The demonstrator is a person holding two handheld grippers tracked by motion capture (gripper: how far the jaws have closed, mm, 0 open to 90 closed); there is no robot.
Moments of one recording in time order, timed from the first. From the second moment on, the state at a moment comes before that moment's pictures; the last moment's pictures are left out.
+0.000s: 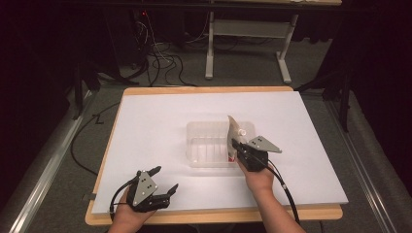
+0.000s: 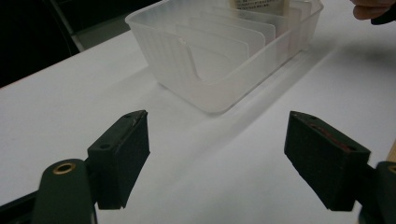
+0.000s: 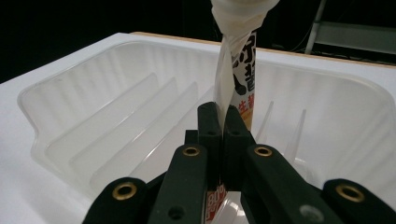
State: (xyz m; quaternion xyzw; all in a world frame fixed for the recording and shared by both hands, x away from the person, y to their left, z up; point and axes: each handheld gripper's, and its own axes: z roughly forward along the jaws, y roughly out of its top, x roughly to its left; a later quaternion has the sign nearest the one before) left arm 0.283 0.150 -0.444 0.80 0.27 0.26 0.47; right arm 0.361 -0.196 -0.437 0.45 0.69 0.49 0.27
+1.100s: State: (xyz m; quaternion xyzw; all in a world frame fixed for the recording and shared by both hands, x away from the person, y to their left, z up) left arm 0.283 0.150 -0.445 0.80 0.27 0.26 0.47; right arm 0.356 -0.200 -0.429 0.43 0.71 0.50 0.25
